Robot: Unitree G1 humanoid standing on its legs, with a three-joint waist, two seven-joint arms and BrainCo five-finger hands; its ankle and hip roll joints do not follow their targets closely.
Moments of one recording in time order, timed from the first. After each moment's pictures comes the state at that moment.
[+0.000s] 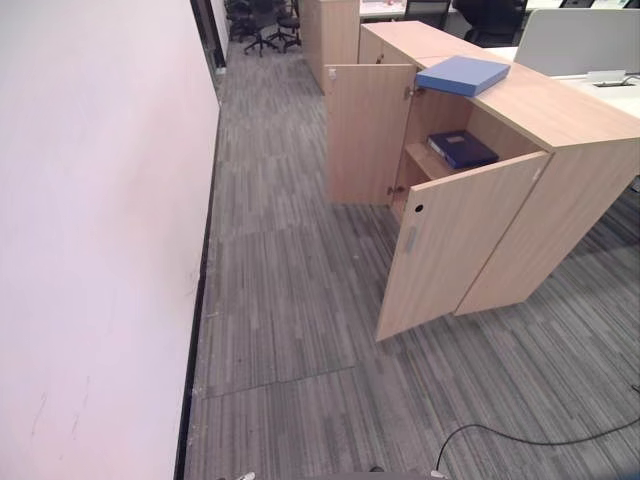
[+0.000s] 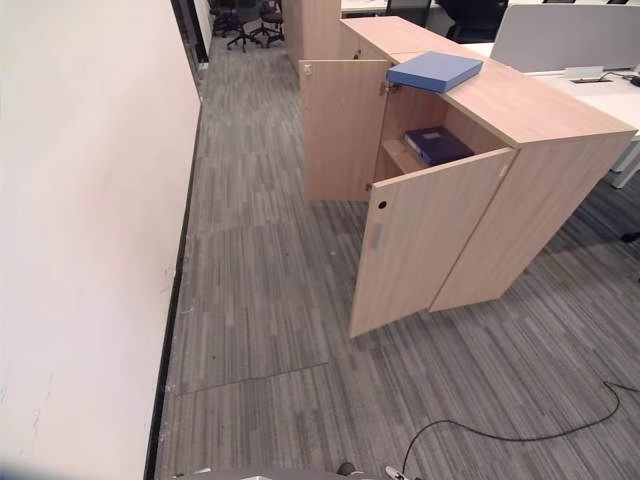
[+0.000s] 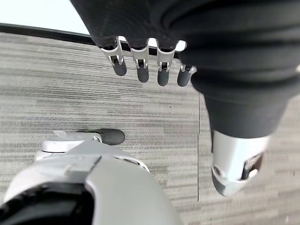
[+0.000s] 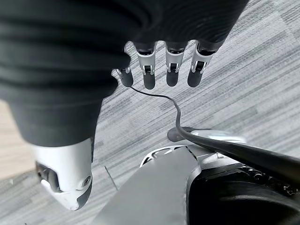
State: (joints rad) left arm 0.11 0.20 -0.03 1.27 -0.31 -0.05 0.01; right arm 0.09 -0.22 0.08 1.27 0.40 -0.01 0.03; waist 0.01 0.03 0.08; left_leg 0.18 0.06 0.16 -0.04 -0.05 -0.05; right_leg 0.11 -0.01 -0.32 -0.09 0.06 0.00
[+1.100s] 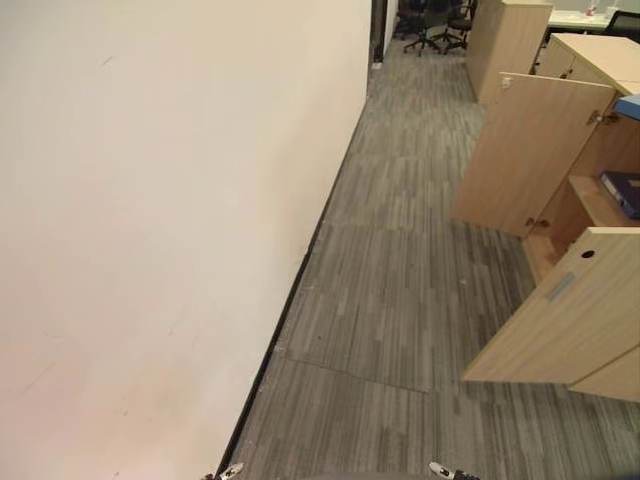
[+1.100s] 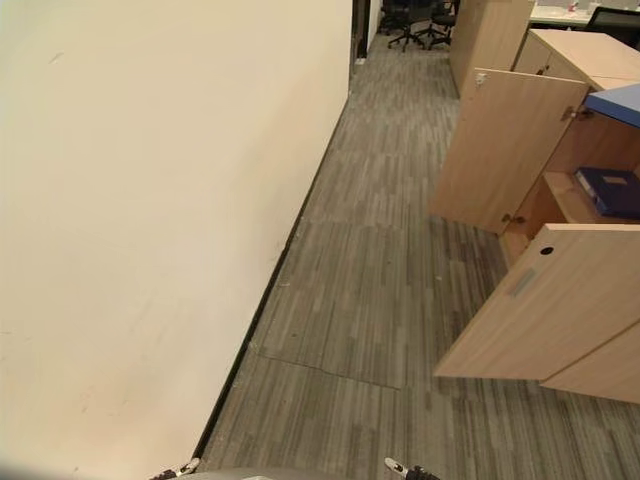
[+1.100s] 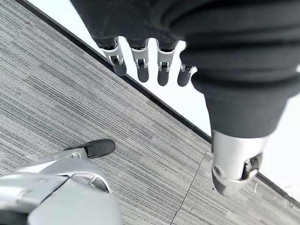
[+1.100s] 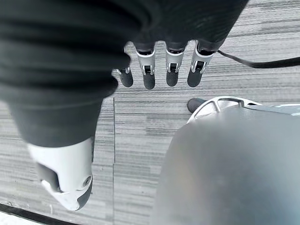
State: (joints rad) left arm 0.07 0.21 0.00 1.29 -0.35 -0.04 0.02; right arm 0.04 -0.24 0.11 1.30 0.37 -0.01 0.04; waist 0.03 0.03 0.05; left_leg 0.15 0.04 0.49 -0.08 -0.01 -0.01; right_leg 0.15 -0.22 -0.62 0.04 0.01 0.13
